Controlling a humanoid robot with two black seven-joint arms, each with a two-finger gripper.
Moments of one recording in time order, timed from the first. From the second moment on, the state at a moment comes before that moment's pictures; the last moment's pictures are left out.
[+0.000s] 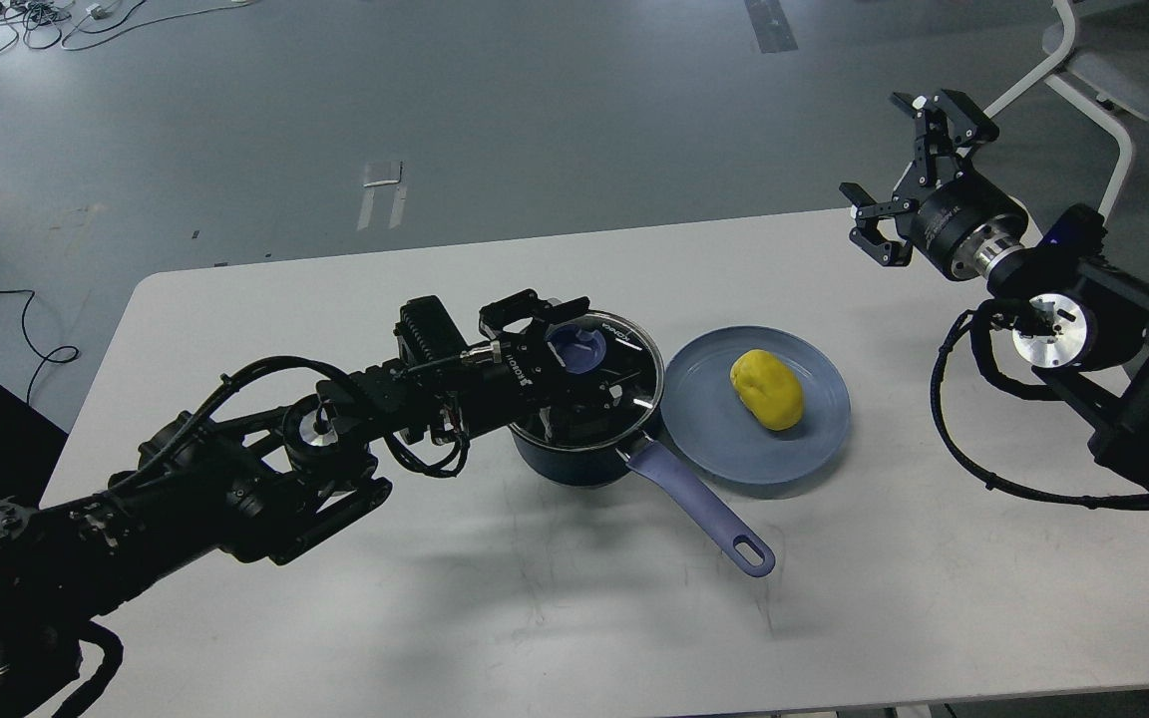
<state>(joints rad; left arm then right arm) -0.94 0.24 -0.05 -0.84 1.92 0.44 -0.45 0.75 -0.38 0.69 0.78 -0.11 0.19 0.25</state>
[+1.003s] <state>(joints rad) -0.92 0.23 -0.05 -0.80 1.88 0.44 -0.45 0.74 -0.38 0.69 0.75 -0.11 0.19 0.25</state>
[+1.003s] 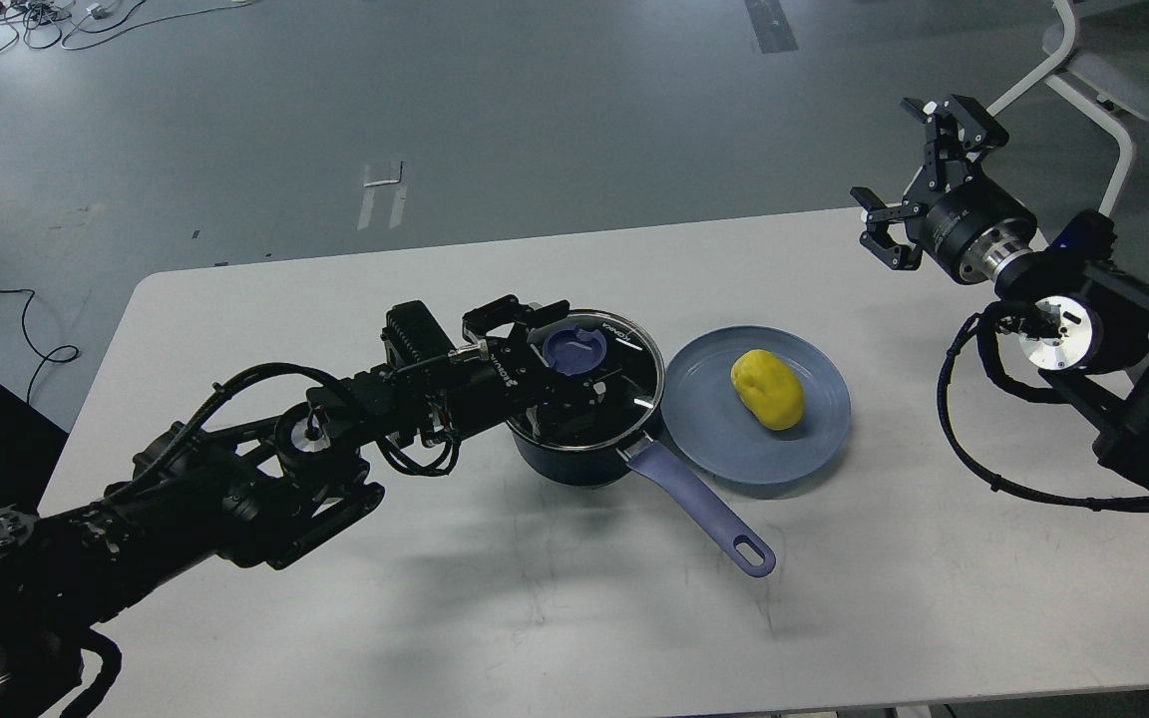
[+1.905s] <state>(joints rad) -0.97 0.27 -0.05 -0.89 1.77 0.44 -0.45 0.73 -0.37 0.69 0.73 -0.11 0.19 0.26</state>
